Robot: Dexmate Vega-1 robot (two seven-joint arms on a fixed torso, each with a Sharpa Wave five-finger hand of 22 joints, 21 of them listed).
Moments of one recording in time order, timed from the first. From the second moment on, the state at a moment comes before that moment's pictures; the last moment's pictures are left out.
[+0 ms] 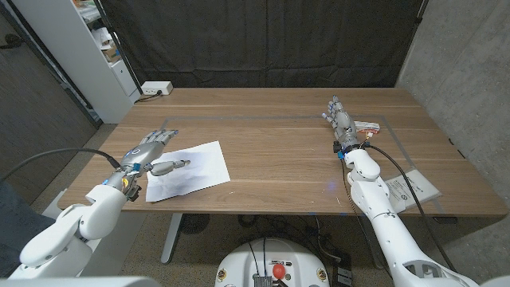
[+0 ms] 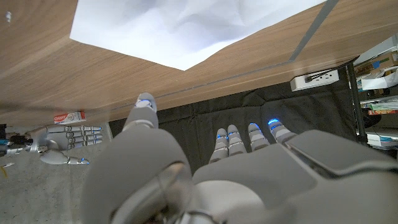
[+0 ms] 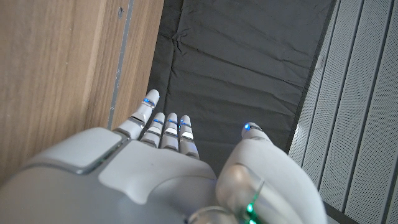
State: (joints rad) left arm 1.69 0.64 -0.27 -2.10 0.73 0.02 0.03; left_hand 0.63 -0.11 0.28 -0.16 0.27 -0.01 0.05 0.18 0.18 -0.03 0.01 0.20 0.20 -0.09 0.10 0.18 0.18 -0.17 0.14 0.24 0.17; right arm -0.95 -0.10 -0.01 -1.36 0.25 0.24 0.09; right_hand 0.35 -0.04 0.24 0.07 0.27 0.18 0.07 0.20 0.19 0.13 0.07 0.20 0.19 0.03 0.02 0.26 0.22 0.15 -0.03 0.54 0.16
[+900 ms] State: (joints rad) left arm 1.65 0.72 -0.19 -2.17 0.81 0.22 -0.14; left_hand 0.62 -0.13 0.26 -0.14 0.28 0.00 0.06 0.19 0.18 -0.01 0.01 0.22 0.21 -0.11 0.11 0.18 0.18 -0.17 0.16 0.22 0.17; right arm -0.94 -0.10 -0.01 -1.34 0.26 0.25 0.09; right_hand 0.35 -0.04 0.24 0.07 0.27 0.18 0.07 0.20 0.19 0.13 0.07 0.20 0.19 0.03 0.02 0.26 0.22 0.15 -0.03 0.52 0.16
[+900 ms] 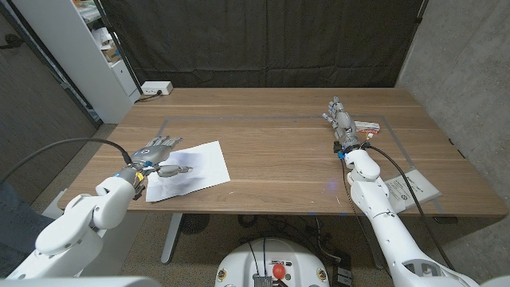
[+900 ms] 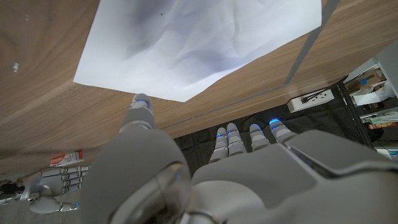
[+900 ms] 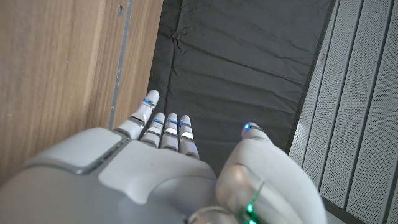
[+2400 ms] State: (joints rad) left arm 1.55 0.85 -0.03 -2.13 0.72 0.38 -0.18; left_hand 0.60 -0.15 0.22 -0.12 0.30 0.01 0.10 0.19 0.18 0.00 0.04 0.23 0.22 -0.11 0.16 0.19 0.18 -0.17 0.21 0.22 0.18; right arm -0.95 -0.10 0.00 -1.36 0.26 0.24 0.09; right_hand 0.35 -0.04 0.24 0.06 0.28 0.18 0.07 0.20 0.19 0.13 0.07 0.20 0.19 0.03 0.02 0.26 0.22 0.15 -0.02 0.50 0.16
